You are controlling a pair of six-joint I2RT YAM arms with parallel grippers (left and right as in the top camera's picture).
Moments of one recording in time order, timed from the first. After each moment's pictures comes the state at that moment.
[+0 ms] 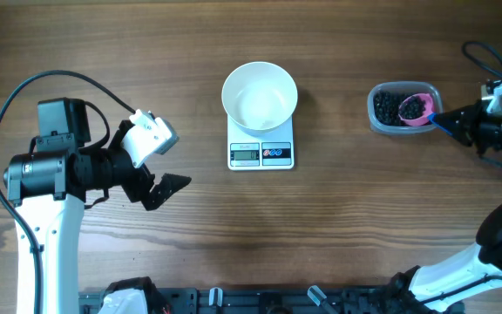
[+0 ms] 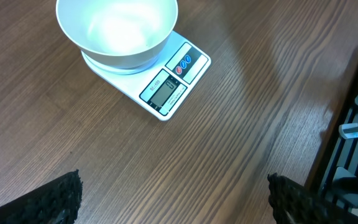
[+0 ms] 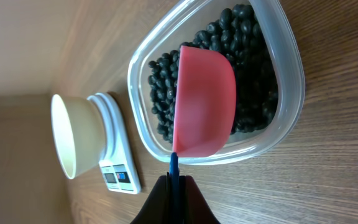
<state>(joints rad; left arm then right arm) 0.14 1.18 1.17 -1.23 0.70 0.95 -0.64 1.85 1.35 -1.00 -0.86 -0.12</state>
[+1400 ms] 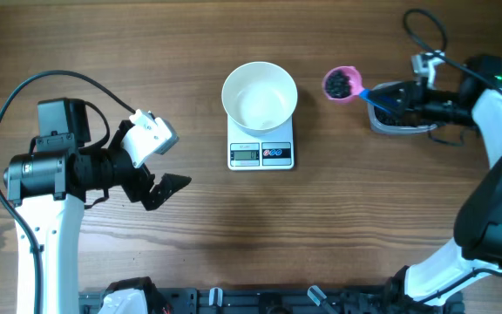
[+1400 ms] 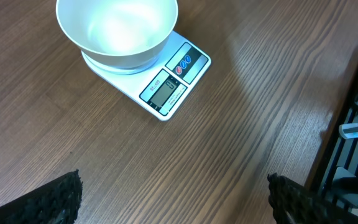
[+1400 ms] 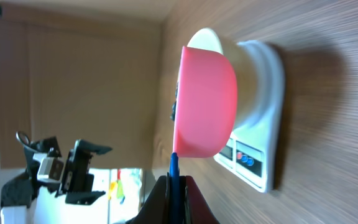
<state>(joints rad) 0.14 1.18 1.17 -1.23 0.70 0.95 -0.29 1.86 1.35 -0.98 -1.30 -0.11</state>
